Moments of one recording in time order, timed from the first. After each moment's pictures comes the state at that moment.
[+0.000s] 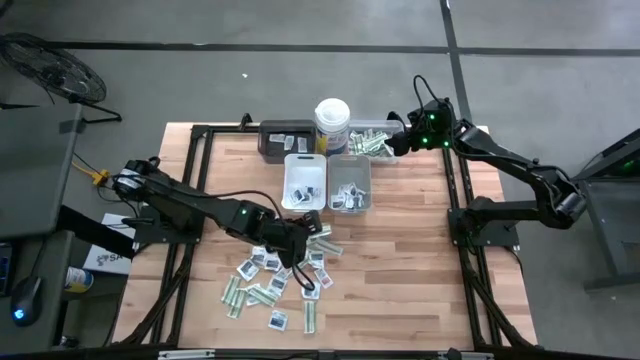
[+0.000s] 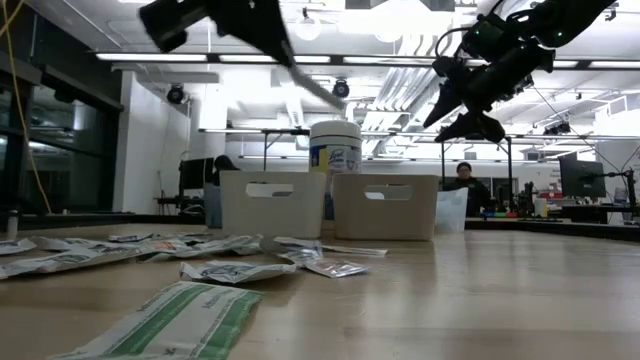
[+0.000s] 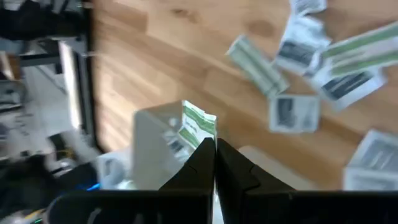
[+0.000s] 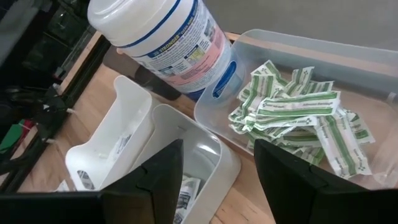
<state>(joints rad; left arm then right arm) -0.32 1.59 1.33 -0.66 -0.42 1.10 -0.87 1.14 0.79 -0.30 -0.36 0.45</state>
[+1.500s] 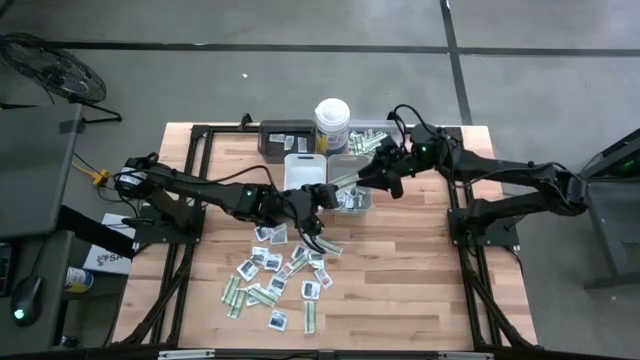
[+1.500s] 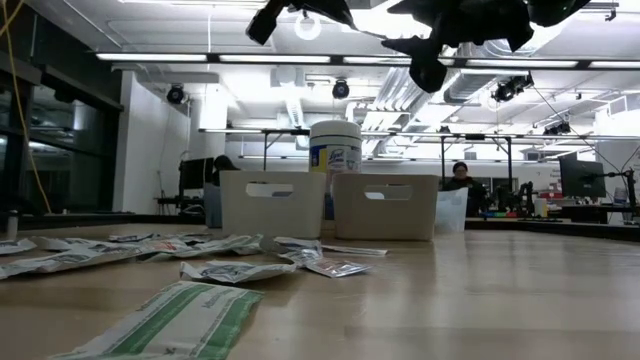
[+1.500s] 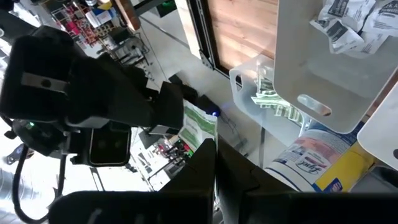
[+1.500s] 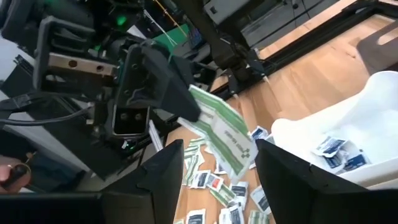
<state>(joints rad) -0.19 1.59 1.37 -0.23 -0.73 1.76 -0.39 1.14 0.79 0.15 -0.61 0.54</state>
